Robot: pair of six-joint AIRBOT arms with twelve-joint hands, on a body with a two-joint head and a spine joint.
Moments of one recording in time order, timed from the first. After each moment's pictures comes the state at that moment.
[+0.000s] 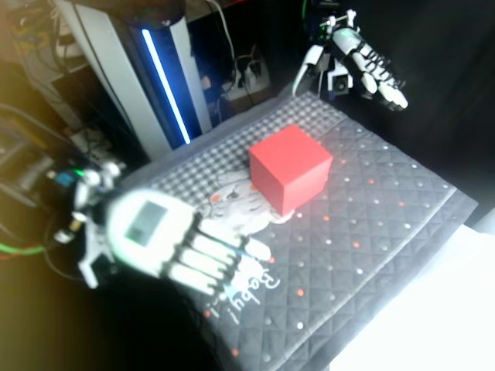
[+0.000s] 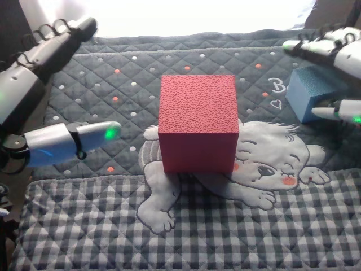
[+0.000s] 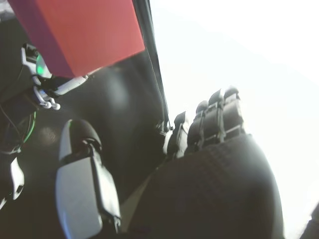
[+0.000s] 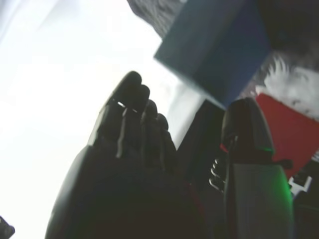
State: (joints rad) left arm 1.09 -0.94 0.95 -0.37 -1.32 0.95; right arm -0.62 -0.99 1.21 0.17 0.56 -0.95
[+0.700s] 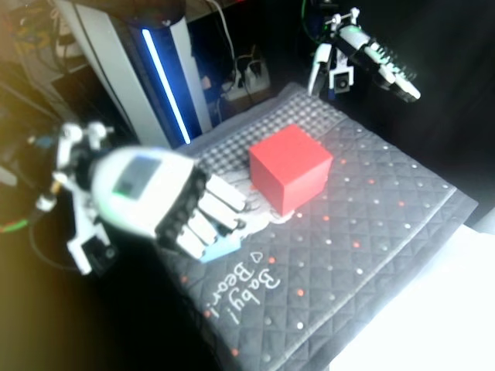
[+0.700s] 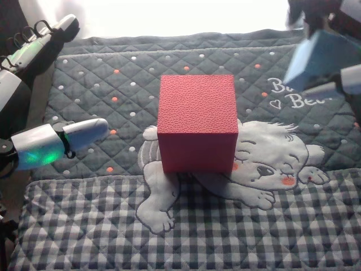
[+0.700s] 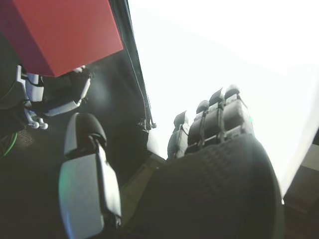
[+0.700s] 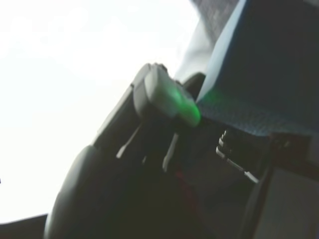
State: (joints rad) left arm 1.14 -0.94 0.95 -0.41 -1.39 0.94; right arm -0.42 -0.85 1.05 -0.06 0.66 -0.91
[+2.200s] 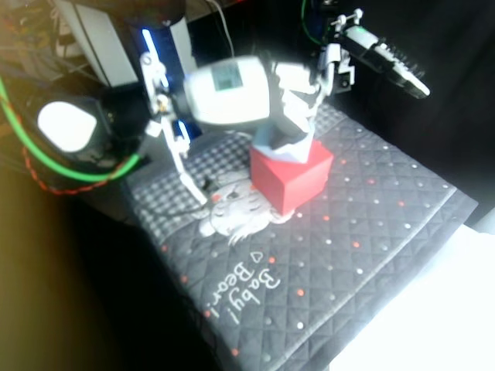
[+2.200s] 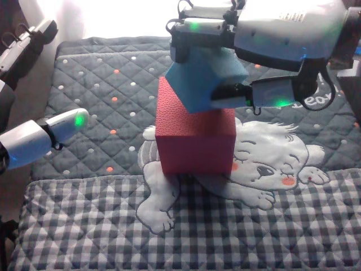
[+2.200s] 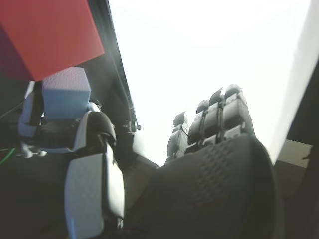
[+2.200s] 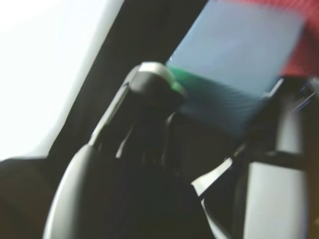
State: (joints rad) left arm 1.18 -0.96 0.96 -0.50 -1.43 0.92; right arm -0.26 -1.06 1.13 -0.69 0.57 -0.47
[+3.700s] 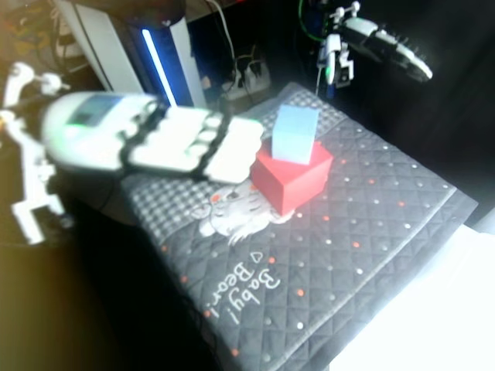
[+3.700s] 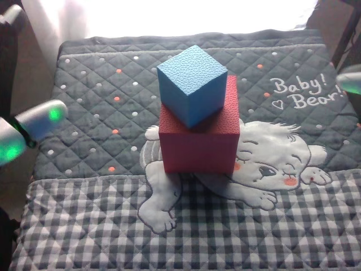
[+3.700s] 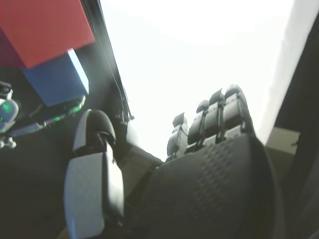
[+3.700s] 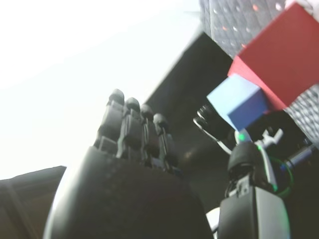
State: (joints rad) left arm 1.25 -0.91 0.92 -0.52 -1.59 0.89; right arm -0.46 -0.59 0.87 -0.18 0.66 -0.94
